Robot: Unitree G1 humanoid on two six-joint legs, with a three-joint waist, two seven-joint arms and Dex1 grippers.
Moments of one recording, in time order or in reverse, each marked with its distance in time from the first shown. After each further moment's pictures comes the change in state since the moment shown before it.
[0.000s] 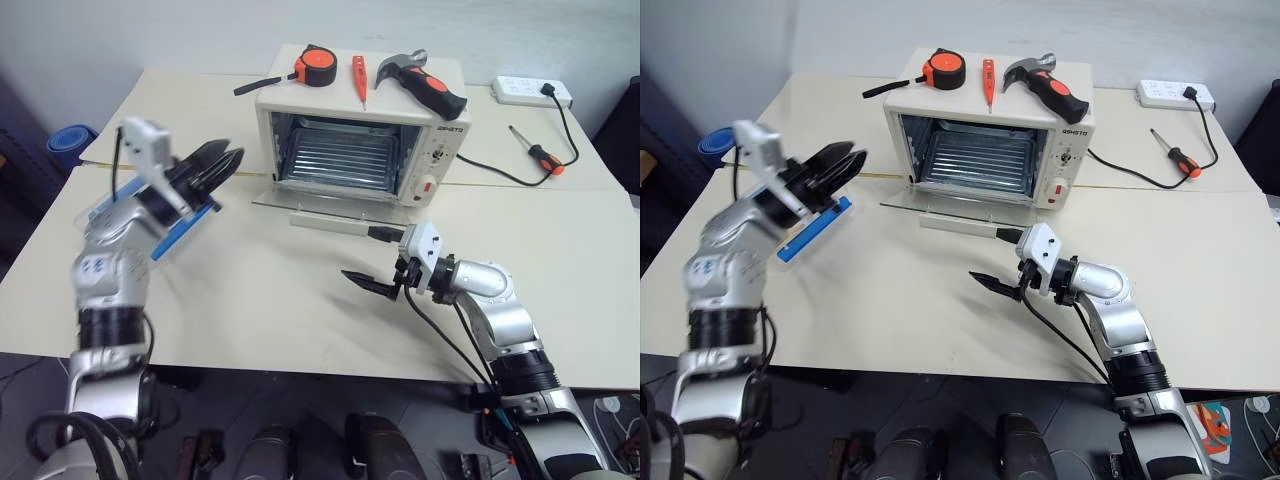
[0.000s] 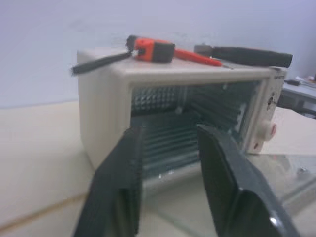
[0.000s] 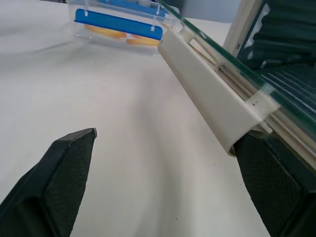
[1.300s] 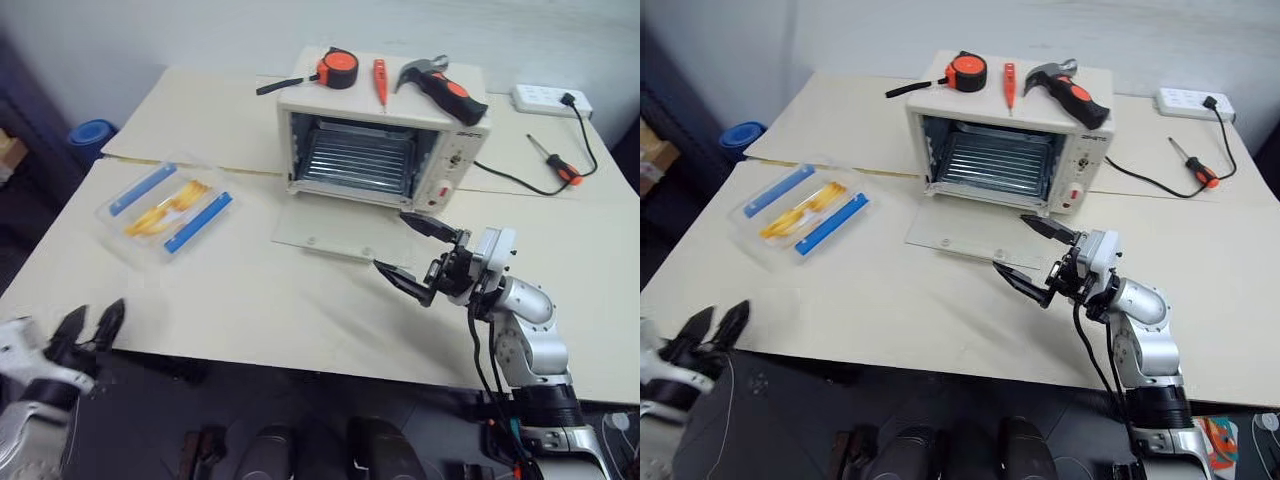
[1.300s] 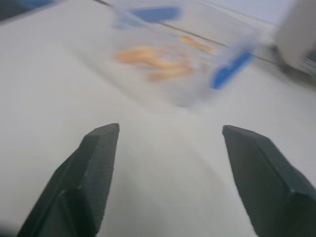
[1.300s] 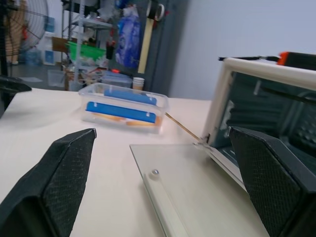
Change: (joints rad) left arm 1.124 -0.186 0.621 -0.765 -0.323 0.232 0.380; right arm 0.149 0.015 -0.155 -0.150 0.270 -0.116 0.091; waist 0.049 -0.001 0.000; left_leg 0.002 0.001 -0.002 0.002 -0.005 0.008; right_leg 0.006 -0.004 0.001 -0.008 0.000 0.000
